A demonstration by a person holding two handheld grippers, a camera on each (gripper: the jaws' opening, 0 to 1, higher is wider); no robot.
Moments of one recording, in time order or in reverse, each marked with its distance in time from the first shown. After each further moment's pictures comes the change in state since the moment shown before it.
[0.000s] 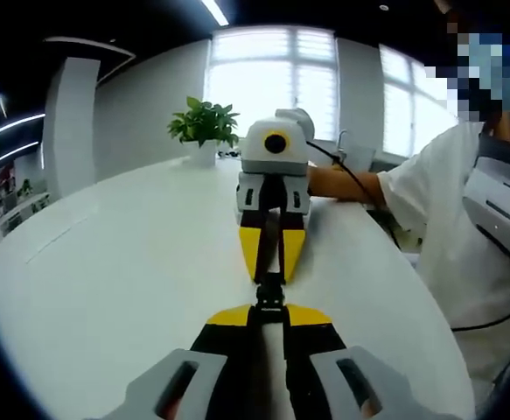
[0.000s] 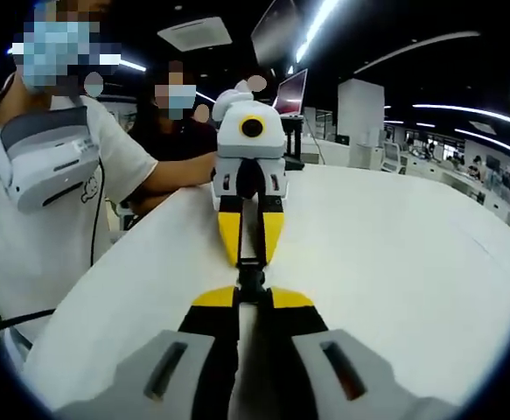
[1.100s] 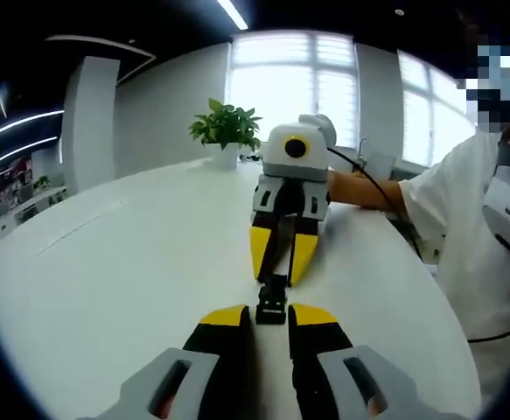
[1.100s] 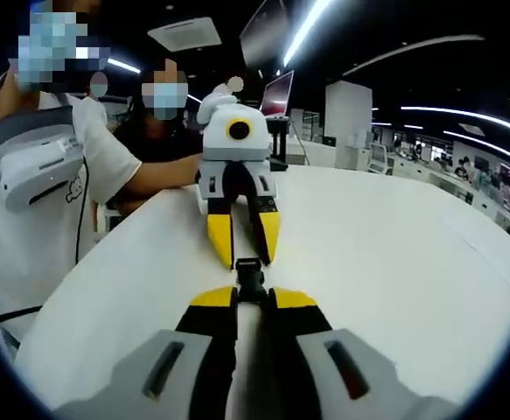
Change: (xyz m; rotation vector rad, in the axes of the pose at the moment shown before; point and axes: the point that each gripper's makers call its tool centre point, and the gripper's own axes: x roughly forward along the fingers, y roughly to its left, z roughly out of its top) left arm -0.001 0.020 0.002 -0.049 -0.033 0.093; right arm -0.001 -0.016 0.000 0.000 -0.009 -0.071
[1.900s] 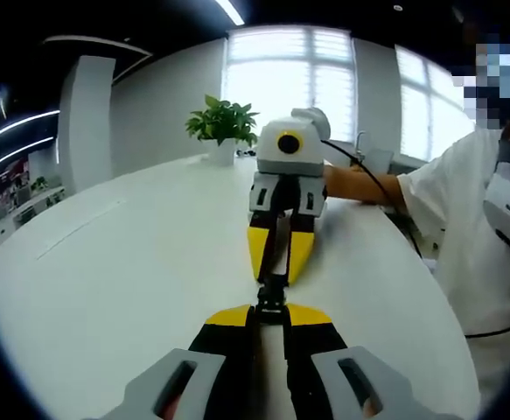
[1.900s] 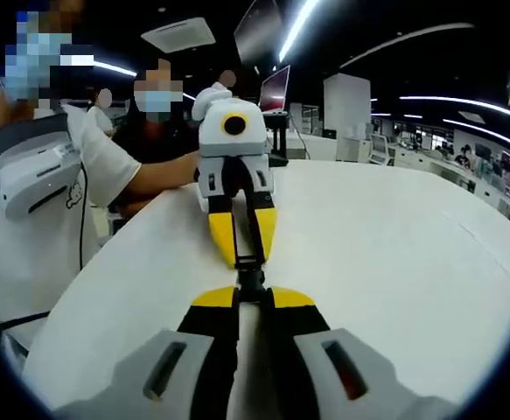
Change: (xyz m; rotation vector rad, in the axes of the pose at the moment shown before) left arm 0.004 -0.002 0.001 0.027 0.036 -0.001; right arm -0.002 0.000 -0.002 0.031 0.025 0.011
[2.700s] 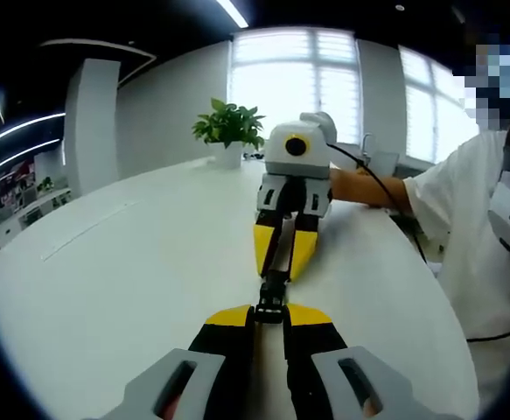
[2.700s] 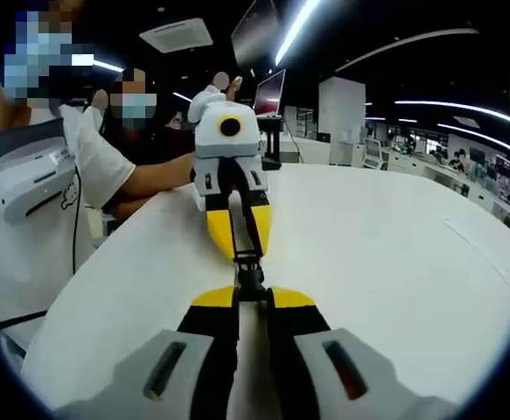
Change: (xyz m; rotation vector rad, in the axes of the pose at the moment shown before) left arm -0.003 0.004 0.005 -0.011 -0.016 0.027; right arm -0.007 -0.006 0.000 -0.001 -0.011 -0.033
